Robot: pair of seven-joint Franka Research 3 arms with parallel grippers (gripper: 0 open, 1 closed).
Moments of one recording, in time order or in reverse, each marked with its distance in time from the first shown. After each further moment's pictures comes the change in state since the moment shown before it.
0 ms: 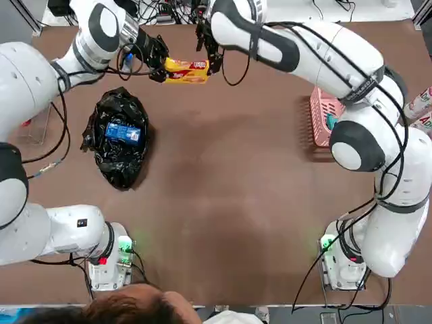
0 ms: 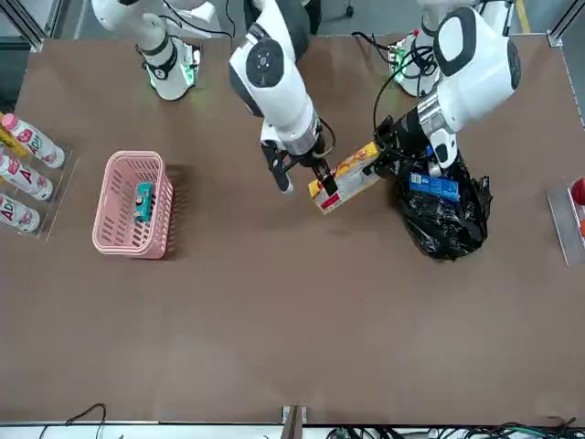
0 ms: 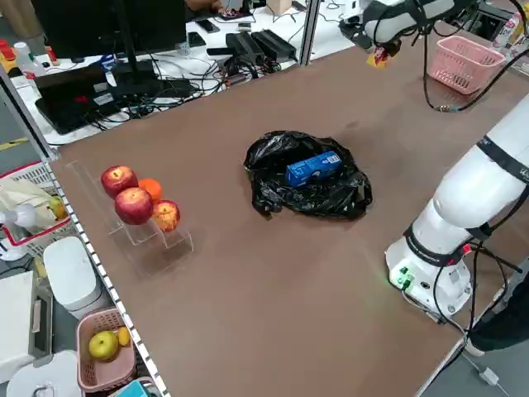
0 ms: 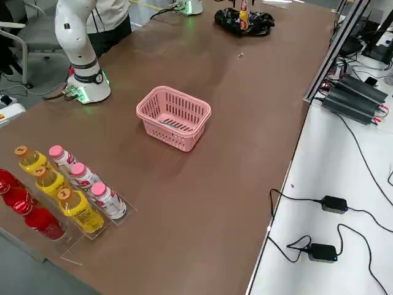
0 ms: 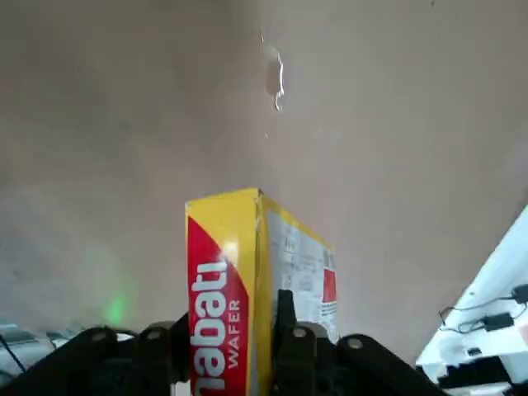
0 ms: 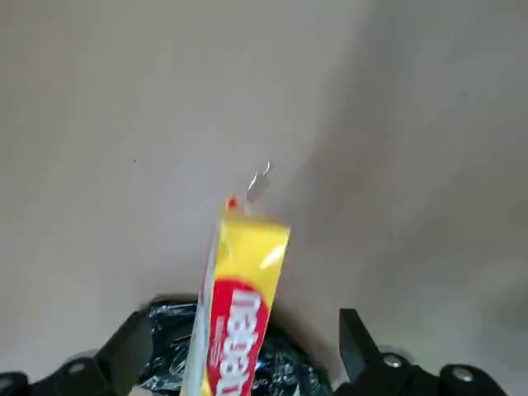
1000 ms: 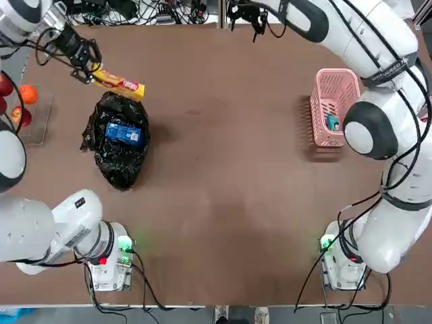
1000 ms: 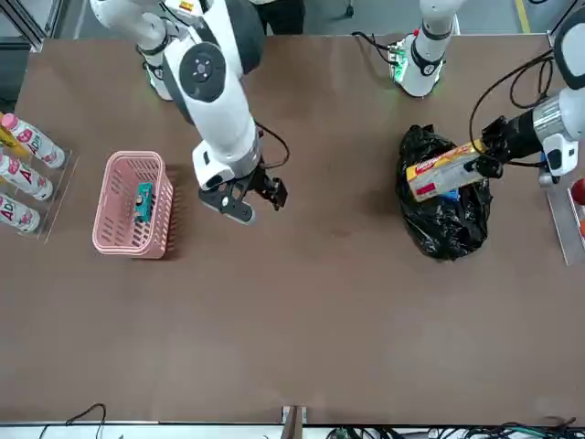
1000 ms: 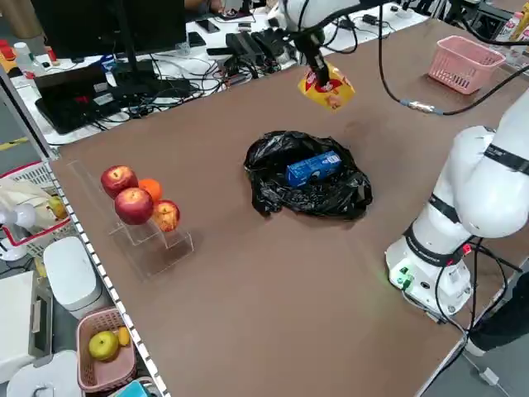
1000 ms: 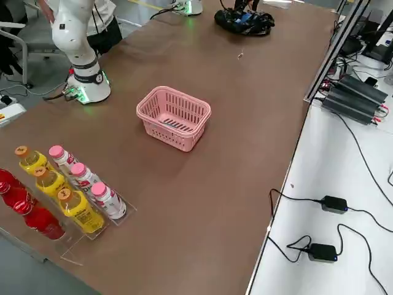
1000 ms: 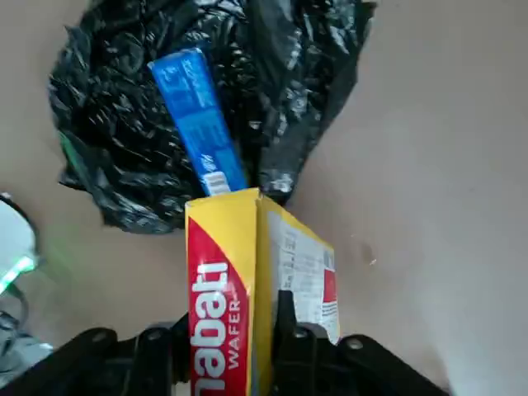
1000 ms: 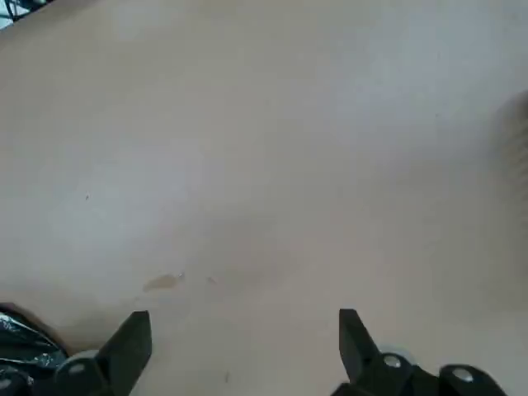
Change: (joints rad) left arm 0.570 0.023 0.013 0.116 0.366 -0.476 0.630; right arm -0.163 -0.069 -0.016 0.053 -0.180 -0.262 -0.751
